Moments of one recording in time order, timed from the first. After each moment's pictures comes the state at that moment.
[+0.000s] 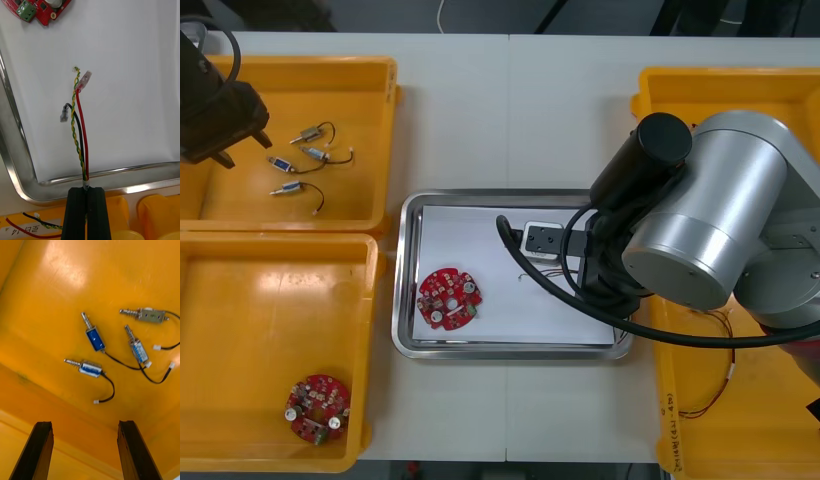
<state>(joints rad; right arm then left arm) -0.60 -0.52 0.54 -2.19 -0.57 1.92 1.96 -0.86 0.71 0.04 -1.35 0.60 1.81 -0.81</state>
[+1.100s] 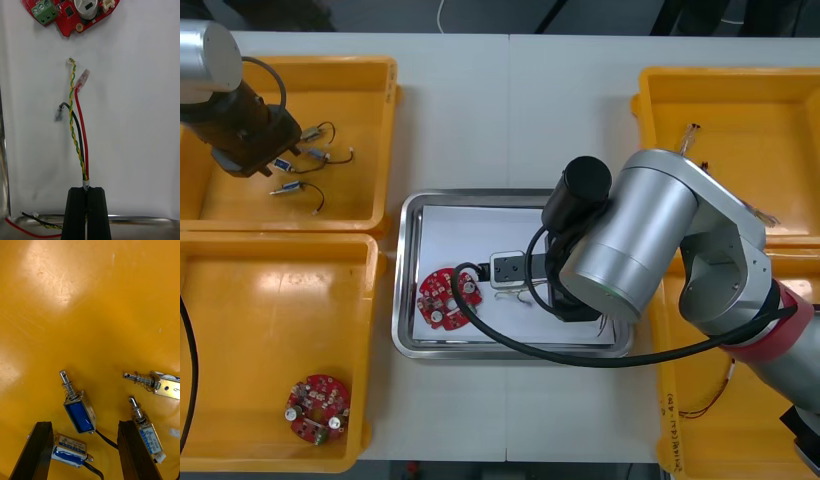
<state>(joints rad) -0.62 -0.46 0.68 -2.02 -0.45 1.76 2.17 -0.94 0.63 -0.07 -0.91 0.53 1.39 -0.81</state>
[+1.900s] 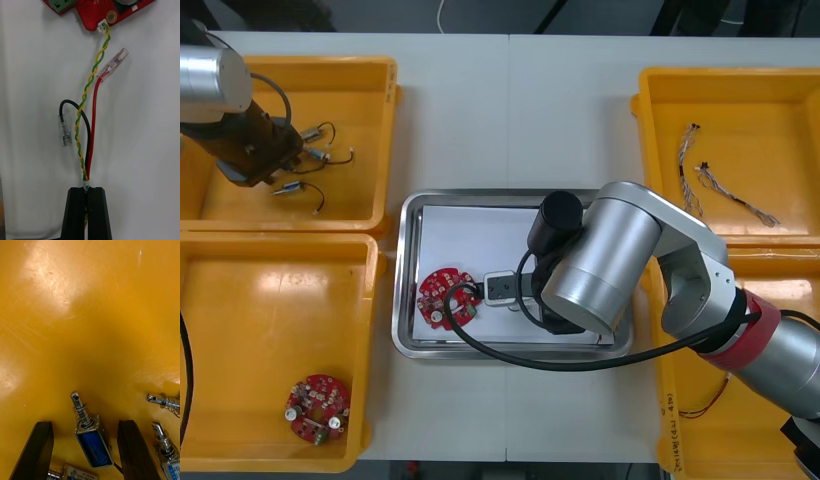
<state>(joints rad) -0.62 -0.46 0.77 -1.89 -0.44 1.64 2.17 -0.94 0.63 -0.12 -0.82 0.53 1.27 -0.81</state>
